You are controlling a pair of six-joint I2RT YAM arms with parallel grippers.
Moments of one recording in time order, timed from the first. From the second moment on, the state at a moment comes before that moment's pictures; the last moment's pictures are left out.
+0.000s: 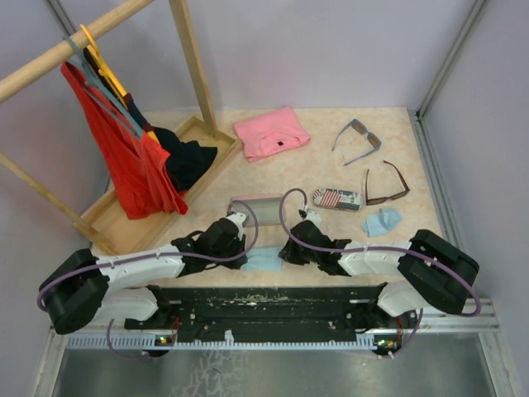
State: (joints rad) left arm -0.93 1.22 0.47 -0.09 -0.06 -0.51; right arm 0.95 1.38 0.43 0.17 0.13 1.01
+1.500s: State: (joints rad) left arm -0.93 1.22 0.47 -0.09 -0.06 -0.51; right arm 0.95 1.34 0.49 0.09 0.18 0.99
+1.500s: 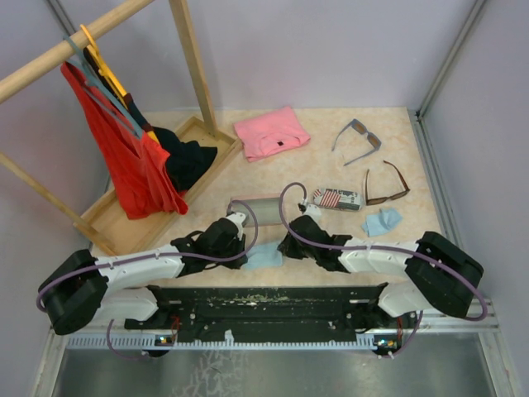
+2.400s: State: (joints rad) left arm -0.93 1.21 0.47 -0.09 -0.06 -0.51; right arm 0.95 1.42 0.61 0.00 0.28 0.93
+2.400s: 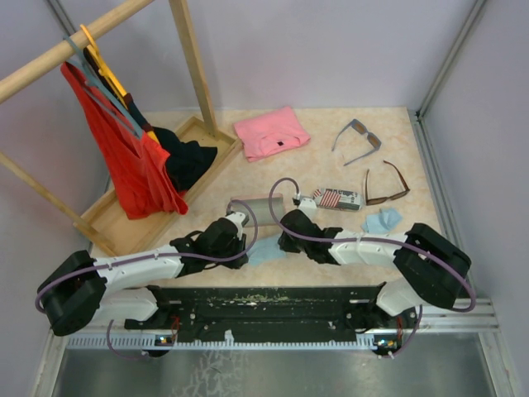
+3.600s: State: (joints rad) left arm -0.93 1.22 0.47 -0.09 -0.06 -0.51; right arm 0.94 1.44 0.59 0.01 0.22 0.92
